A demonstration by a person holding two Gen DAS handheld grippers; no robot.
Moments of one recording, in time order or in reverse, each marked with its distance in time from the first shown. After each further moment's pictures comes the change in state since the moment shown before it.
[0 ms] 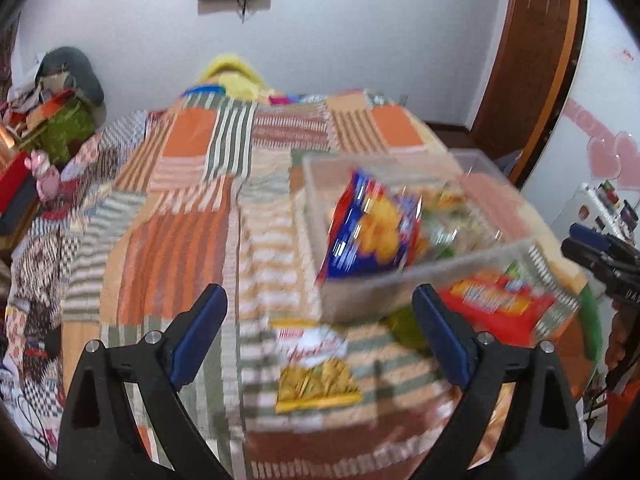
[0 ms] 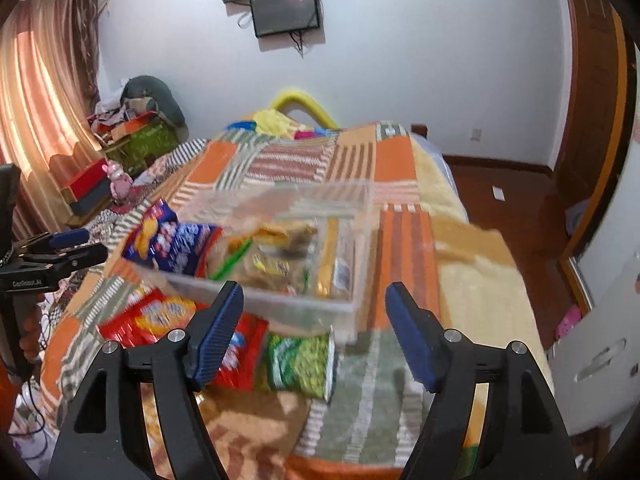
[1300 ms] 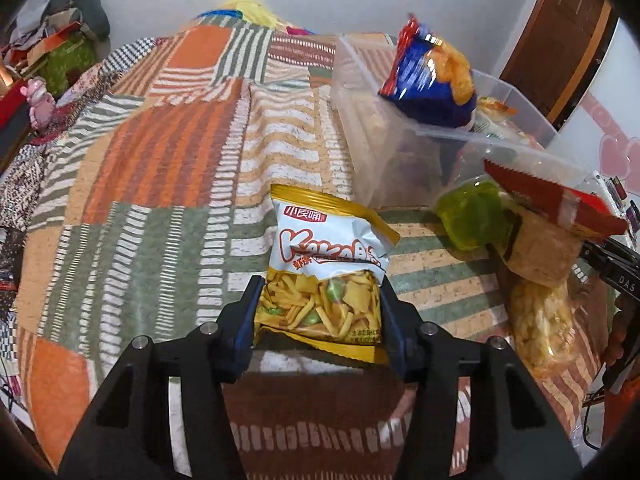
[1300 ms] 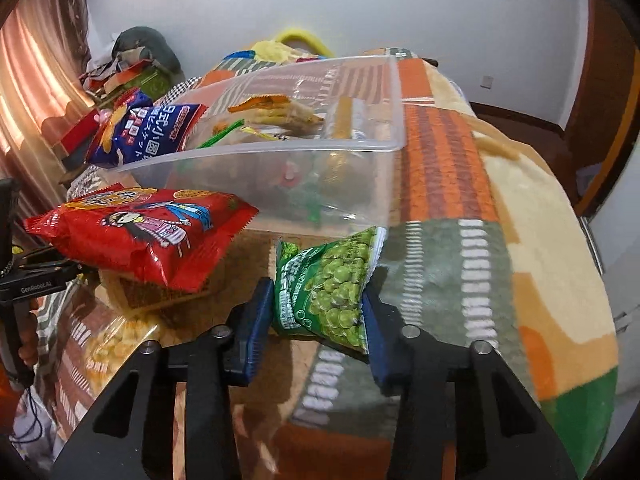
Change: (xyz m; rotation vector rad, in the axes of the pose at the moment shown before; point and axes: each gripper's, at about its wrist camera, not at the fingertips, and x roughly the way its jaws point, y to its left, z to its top) left arm 0.037 0.019 -0.074 -0.101 0.133 -0.024; right arm 0.038 0.002 -0.049 0.004 0.155 0.021
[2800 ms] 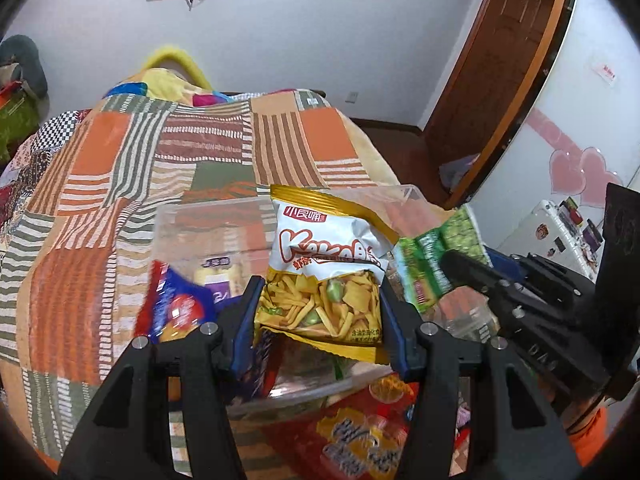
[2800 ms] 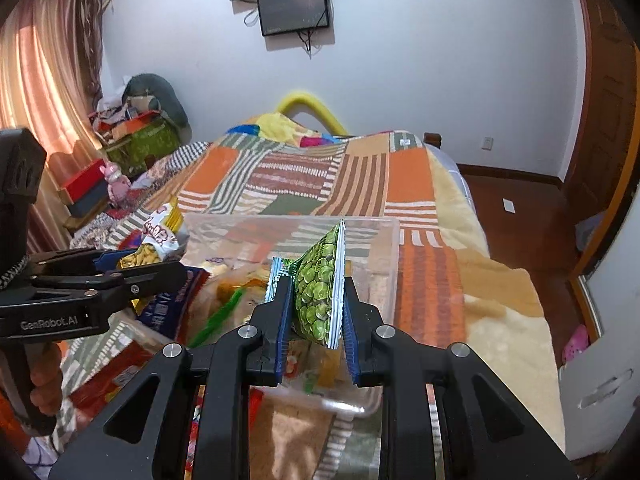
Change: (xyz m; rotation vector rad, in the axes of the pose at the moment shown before) left arm 0.011 -0.122 0.145 0.112 -0.096 -0.177; right arm -0.001 0.011 0.091 -0.047 -0.228 0.003
